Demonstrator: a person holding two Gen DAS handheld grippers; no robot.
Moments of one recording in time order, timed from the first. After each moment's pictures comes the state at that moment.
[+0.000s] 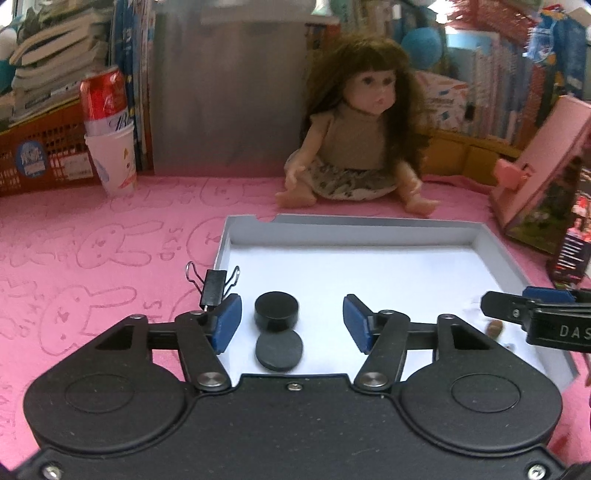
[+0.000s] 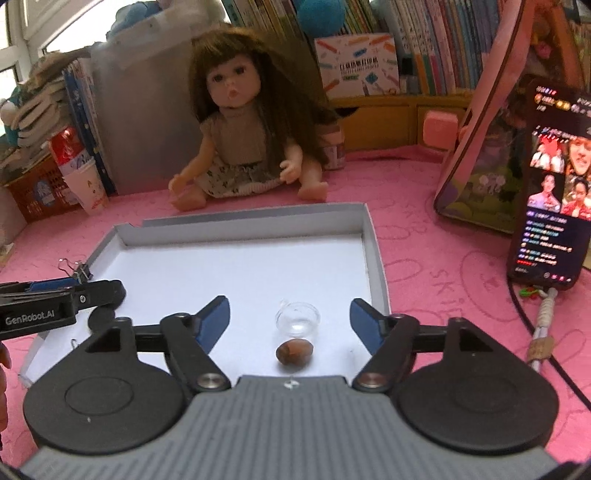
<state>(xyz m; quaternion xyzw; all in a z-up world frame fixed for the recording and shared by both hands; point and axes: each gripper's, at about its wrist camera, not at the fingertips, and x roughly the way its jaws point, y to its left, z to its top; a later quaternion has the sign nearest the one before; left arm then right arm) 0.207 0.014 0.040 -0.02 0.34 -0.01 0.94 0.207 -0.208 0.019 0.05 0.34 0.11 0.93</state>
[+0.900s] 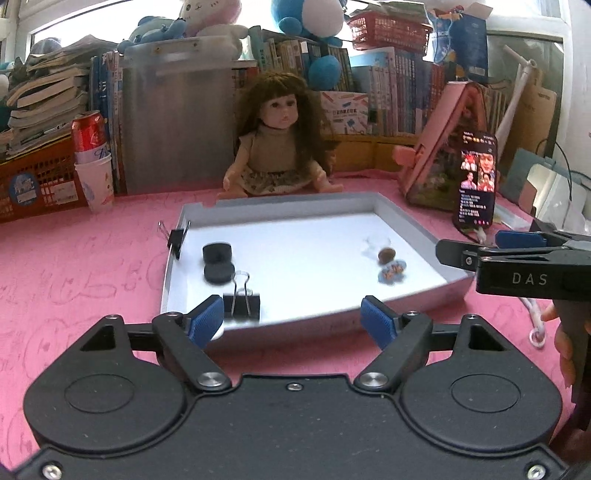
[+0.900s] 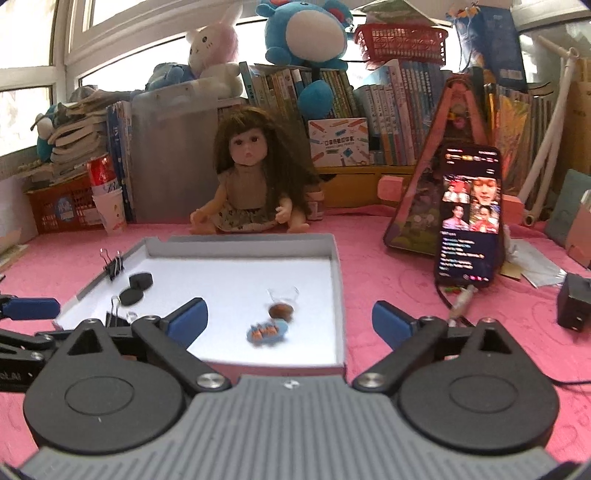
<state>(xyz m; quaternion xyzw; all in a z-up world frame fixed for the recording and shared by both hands) 0.056 -0.022 0.045 0.01 0.28 -0.09 0.96 0.081 -0.226 0.028 0.01 0.22 0.08 0.97</state>
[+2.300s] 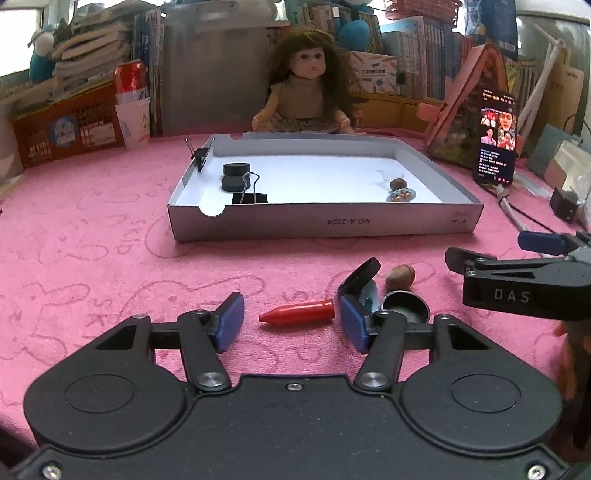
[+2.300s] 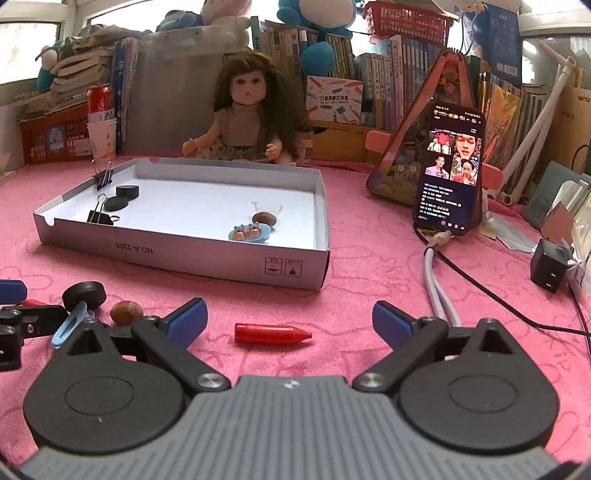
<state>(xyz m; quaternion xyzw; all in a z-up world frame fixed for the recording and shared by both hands) 0.000 -0.047 -0.005 0.00 0.32 -0.01 0.95 0.045 -0.219 -0.021 -0.05 0.26 0.06 0.96</state>
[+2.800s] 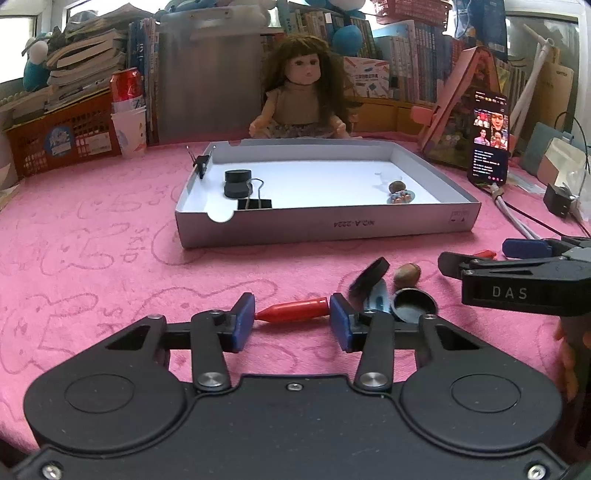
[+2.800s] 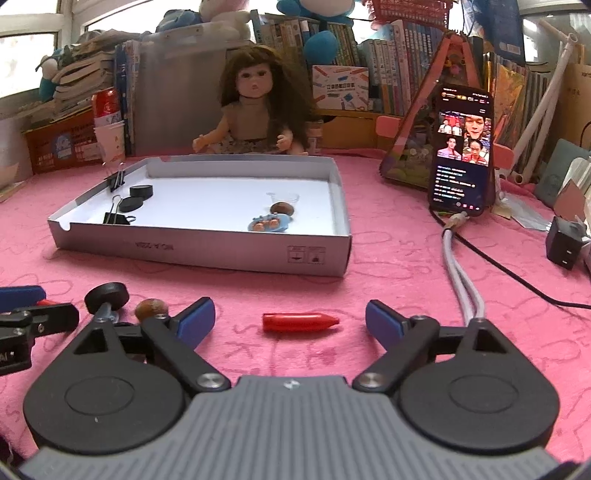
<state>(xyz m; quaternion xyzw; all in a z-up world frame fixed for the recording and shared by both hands) -0.003 -0.031 -0.004 0.01 0.30 -0.03 0.95 0.042 -0.213 -0.023 -0.02 0.27 0.07 0.96</state>
